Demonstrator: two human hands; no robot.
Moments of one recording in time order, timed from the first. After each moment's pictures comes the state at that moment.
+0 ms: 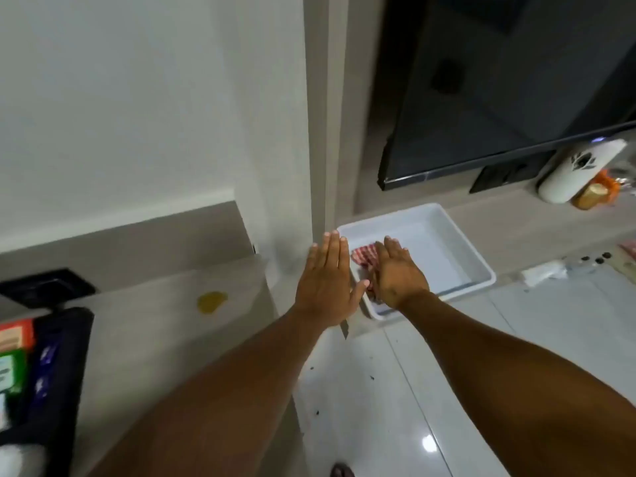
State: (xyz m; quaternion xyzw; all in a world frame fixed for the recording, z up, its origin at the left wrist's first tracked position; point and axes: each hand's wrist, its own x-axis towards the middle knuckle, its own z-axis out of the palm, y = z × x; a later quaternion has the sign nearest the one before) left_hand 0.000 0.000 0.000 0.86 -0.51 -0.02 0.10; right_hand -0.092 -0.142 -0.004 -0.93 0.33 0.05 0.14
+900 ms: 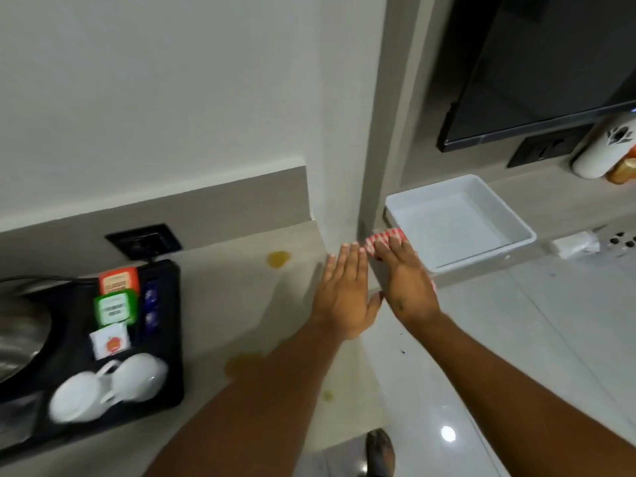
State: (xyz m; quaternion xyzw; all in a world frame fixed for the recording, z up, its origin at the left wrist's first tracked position) left_hand -0.032 0.152 0.010 0.85 -0.52 -0.03 0.09; right_hand -0.116 0.032 0.023 -0.92 0.29 -0.13 0.21
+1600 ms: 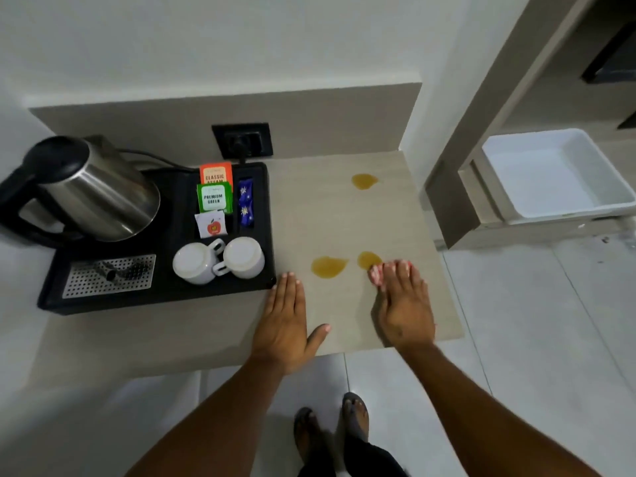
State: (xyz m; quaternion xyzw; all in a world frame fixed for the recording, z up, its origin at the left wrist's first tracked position) left_hand -0.045 0.485 -0.076 0.92 -0.38 -0.13 0.03; right_hand -0.148 0.263 -0.061 -0.93 0.29 -0.02 0.20
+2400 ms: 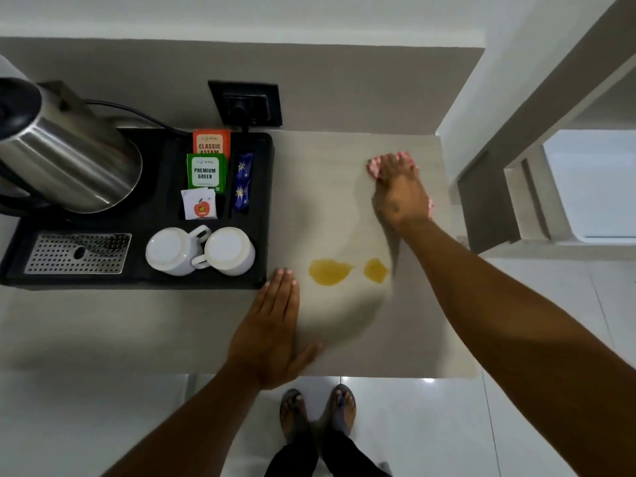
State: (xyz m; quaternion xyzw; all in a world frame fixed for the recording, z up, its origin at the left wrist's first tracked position) left_hand -0.037 0.487 -0.096 0.90 -0.41 -0.08 0.09; right_hand 0.069 0.146 -0.064 -0.95 0.19 -0.06 0.23
